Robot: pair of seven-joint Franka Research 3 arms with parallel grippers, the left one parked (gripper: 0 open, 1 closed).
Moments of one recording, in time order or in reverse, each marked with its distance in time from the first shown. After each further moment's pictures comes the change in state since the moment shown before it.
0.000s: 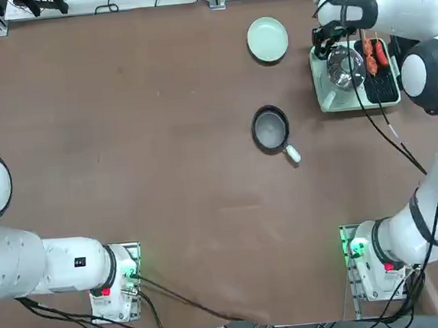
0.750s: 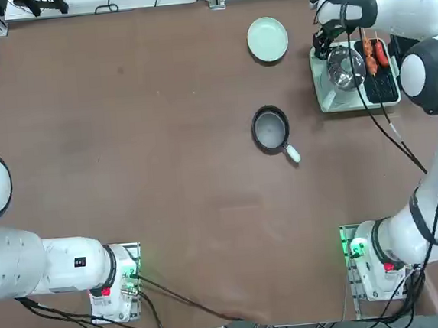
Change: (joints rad) arm 0.000 0.004 0.002 0.011 0.000 -0.016 -0.322
